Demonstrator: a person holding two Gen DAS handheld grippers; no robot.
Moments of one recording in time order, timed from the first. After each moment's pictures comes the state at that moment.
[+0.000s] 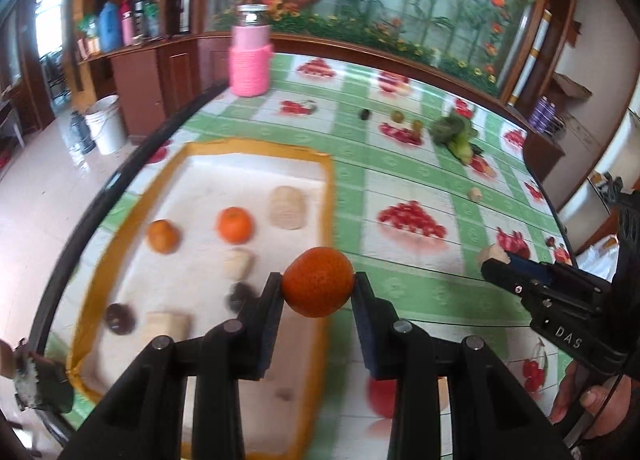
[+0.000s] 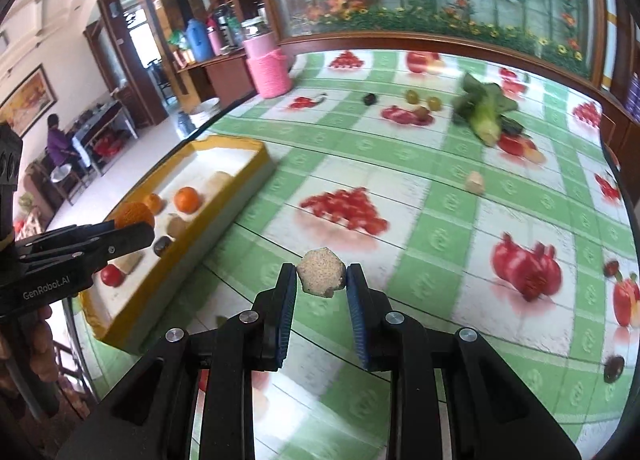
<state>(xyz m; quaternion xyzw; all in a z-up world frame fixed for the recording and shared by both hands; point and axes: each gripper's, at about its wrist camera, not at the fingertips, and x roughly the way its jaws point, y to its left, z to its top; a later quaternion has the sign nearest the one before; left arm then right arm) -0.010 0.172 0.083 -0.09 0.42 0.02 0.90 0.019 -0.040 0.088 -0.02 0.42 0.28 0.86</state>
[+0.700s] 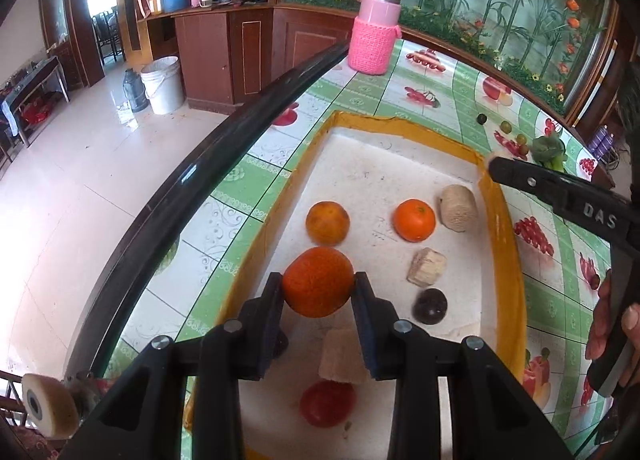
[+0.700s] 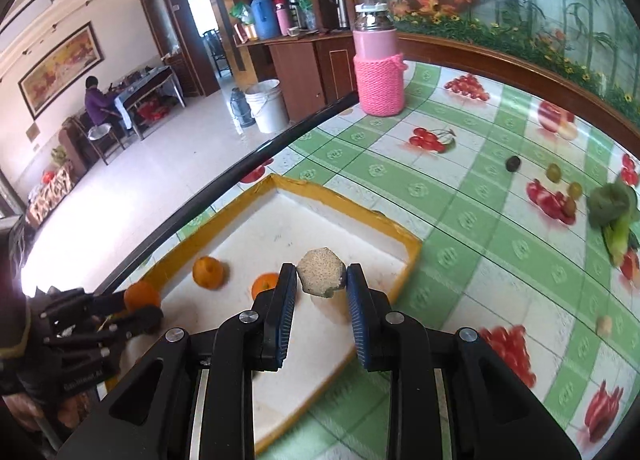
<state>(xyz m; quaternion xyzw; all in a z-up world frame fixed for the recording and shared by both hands) -0.002 0.282 0.041 -0.13 0.46 0.11 0.87 0.089 0.131 0.090 -0.08 0.42 0.36 0.83</state>
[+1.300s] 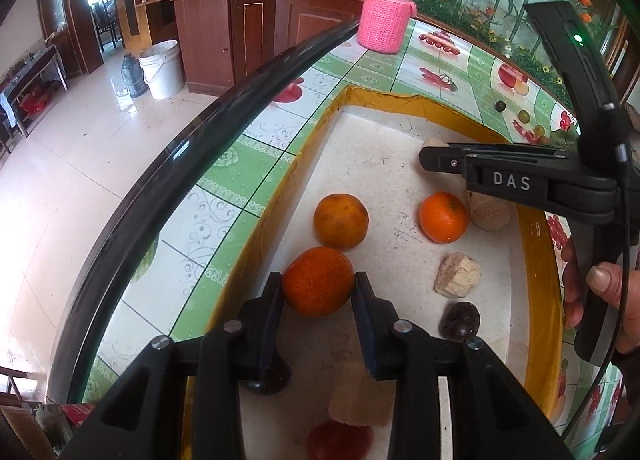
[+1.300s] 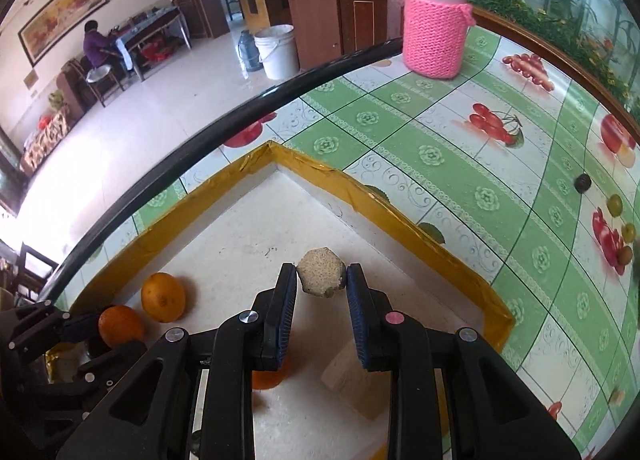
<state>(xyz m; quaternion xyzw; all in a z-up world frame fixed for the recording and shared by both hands) 0.016 0.290 0.017 -0.13 0.48 0.11 0.86 0.127 0.197 0.037 -0.16 0.48 0.37 0.78</state>
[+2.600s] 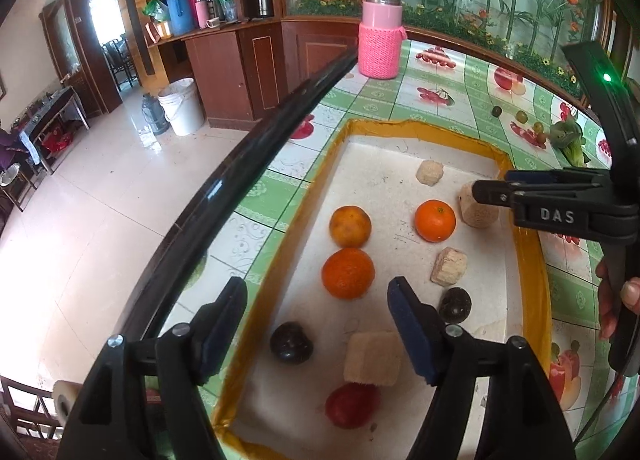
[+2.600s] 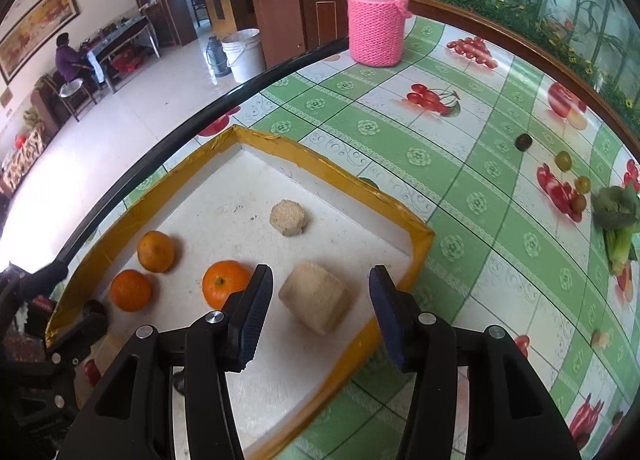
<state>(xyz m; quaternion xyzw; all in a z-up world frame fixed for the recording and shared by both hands) -0.010 0.276 0.052 -0.06 0.45 0.15 0.88 0.102 0.142 0.061 -0.14 0.48 0.31 0.81</state>
